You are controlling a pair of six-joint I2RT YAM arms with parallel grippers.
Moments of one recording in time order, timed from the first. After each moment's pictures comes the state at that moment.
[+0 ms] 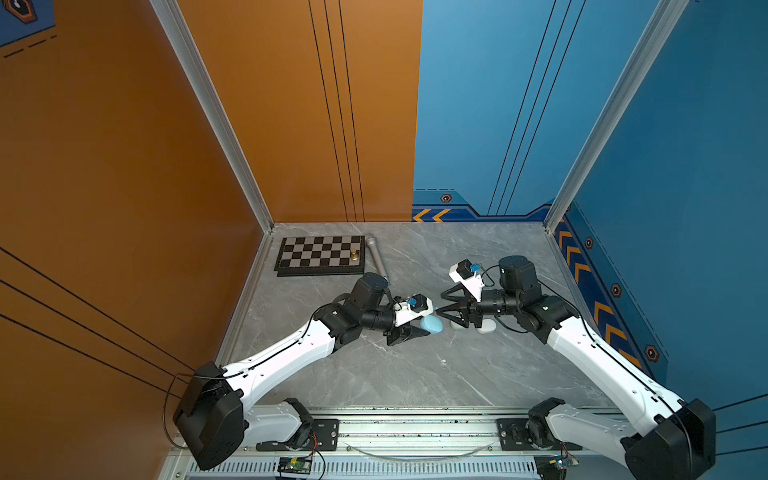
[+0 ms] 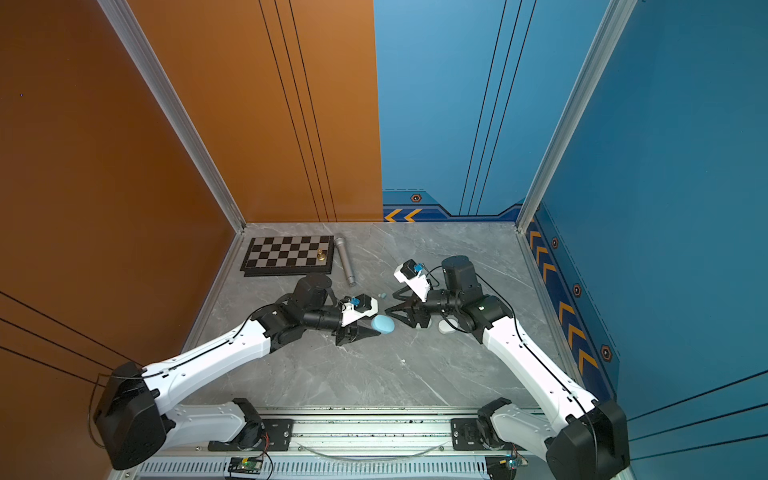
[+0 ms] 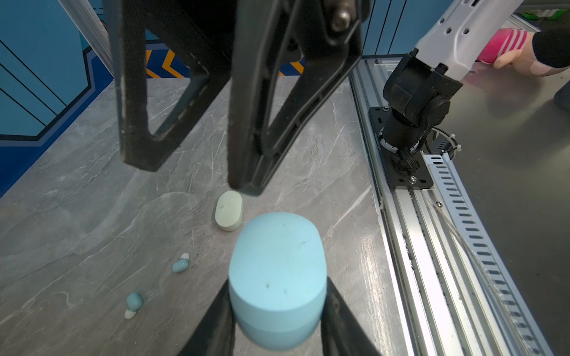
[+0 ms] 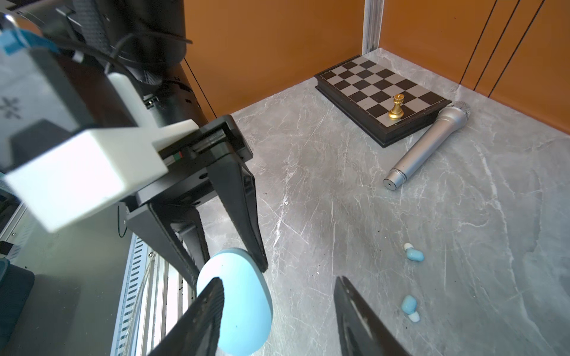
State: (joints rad) left arm -0.73 1.27 0.89 -0.21 0.63 0.45; right arm 0.43 1.12 0.94 -0.39 -0.81 -0.21
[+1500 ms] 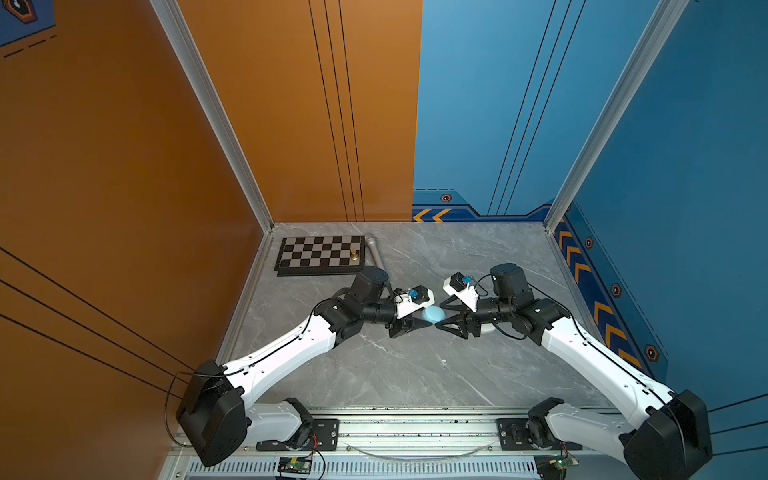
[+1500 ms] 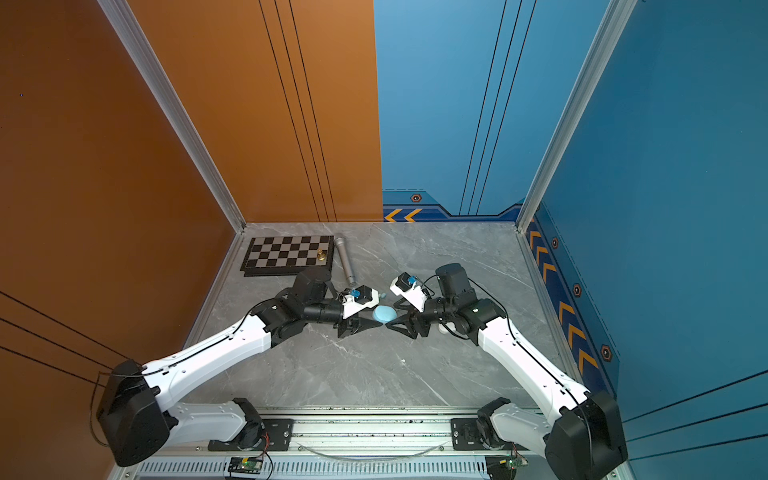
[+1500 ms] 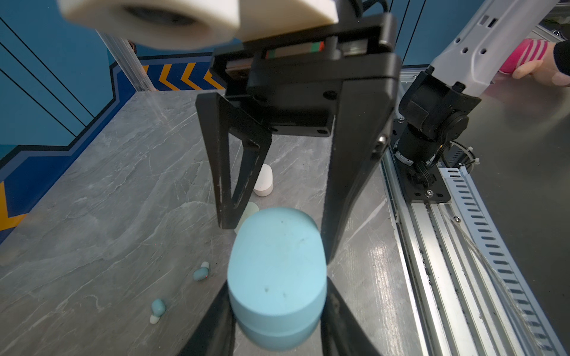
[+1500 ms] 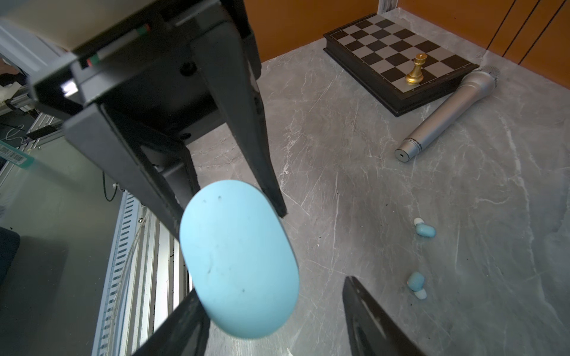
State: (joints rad) left arm -0.72 1.29 0.95 -0.21 0.61 0.44; right arm 0.44 1.16 0.89 -0.44 -0.79 -0.31
